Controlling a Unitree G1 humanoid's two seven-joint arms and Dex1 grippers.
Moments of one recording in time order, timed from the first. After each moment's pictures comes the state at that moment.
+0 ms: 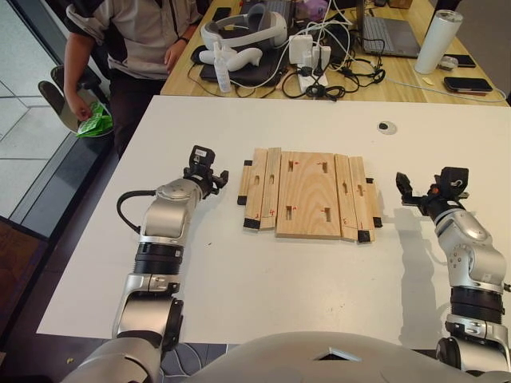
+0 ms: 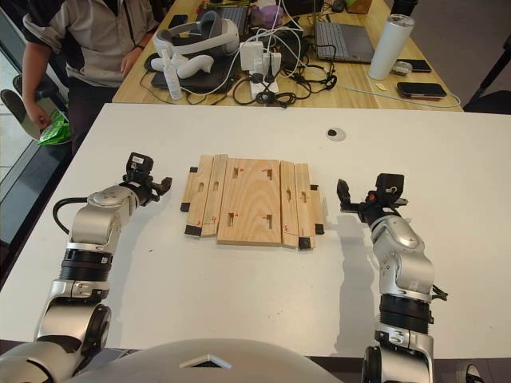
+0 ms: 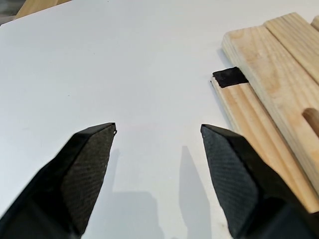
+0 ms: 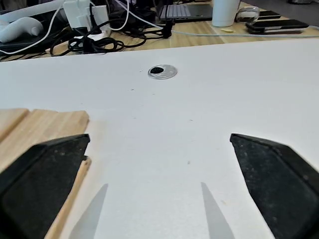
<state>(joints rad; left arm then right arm) -0.37 0.36 0.00 0.17 -0.03 0.71 -0.27 -0.11 -0.38 -0.26 0.08 0.24 0.42 0.24</state>
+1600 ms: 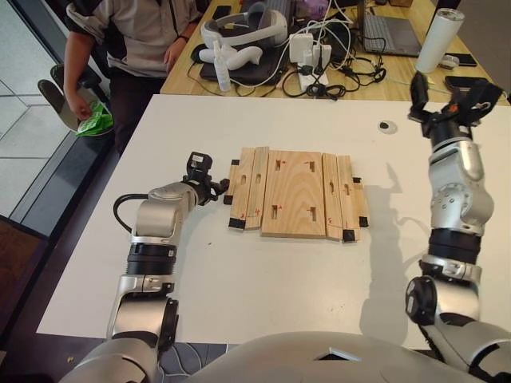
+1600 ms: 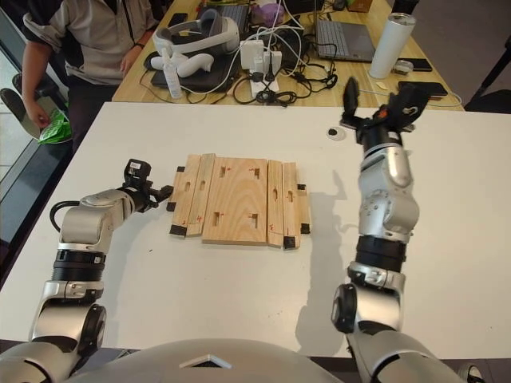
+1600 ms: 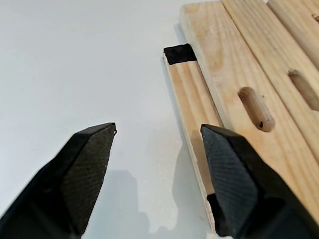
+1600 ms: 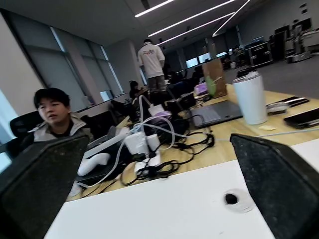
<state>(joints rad) -0.37 0.39 0.01 0.15 -0.11 0.86 -0.38 -0.41 -0.08 -0.26 -0.11 0.51 0.42 0.03</state>
